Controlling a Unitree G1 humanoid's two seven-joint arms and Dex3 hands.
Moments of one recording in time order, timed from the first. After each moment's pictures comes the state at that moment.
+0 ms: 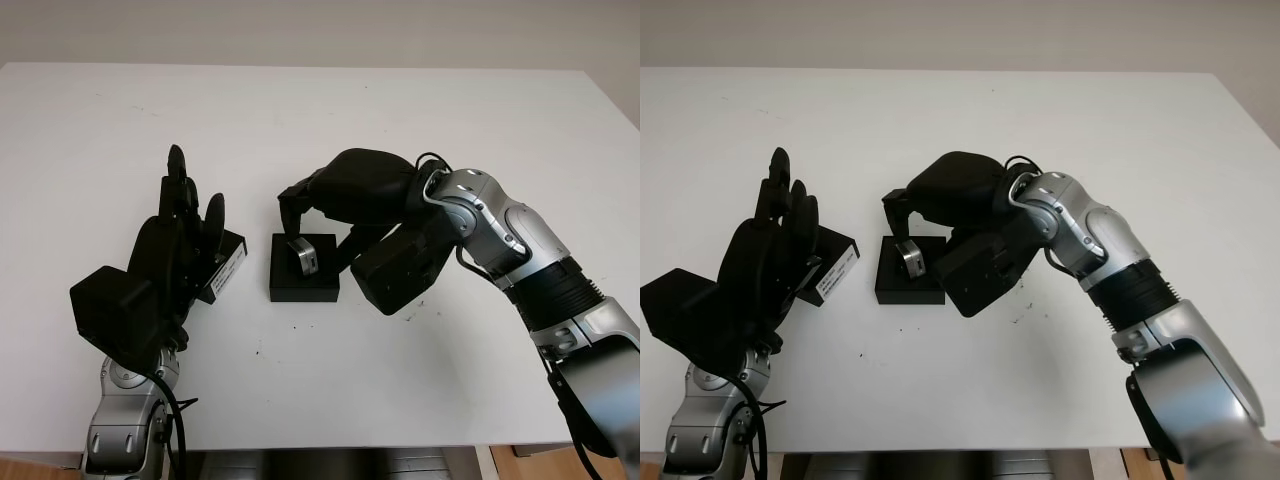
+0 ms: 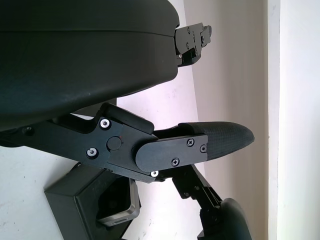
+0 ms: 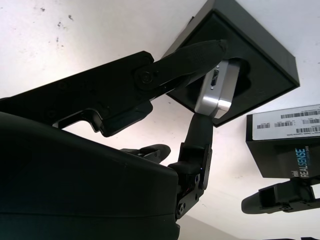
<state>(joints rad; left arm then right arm) -0.05 0.12 0.10 -0.31 -0.06 0.17 -0.04 -0.89 -0.49 0.45 0.34 -0.67 -0.41 0.54</state>
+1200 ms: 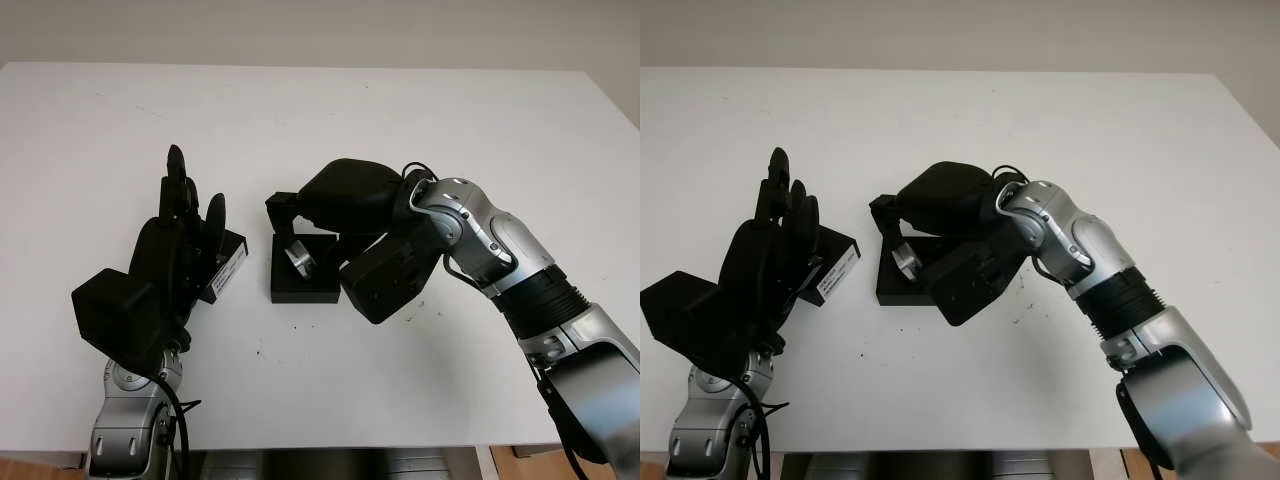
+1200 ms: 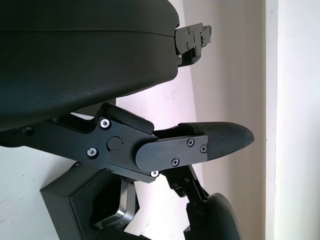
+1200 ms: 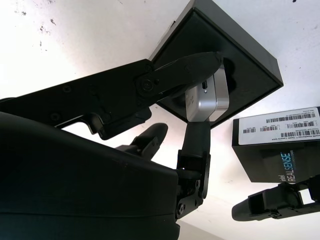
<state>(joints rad) -0.04 0.10 0.10 -0.31 -0.05 0.17 -0.03 -0.88 -0.46 0.46 0.34 -0.68 -0.41 0.54</state>
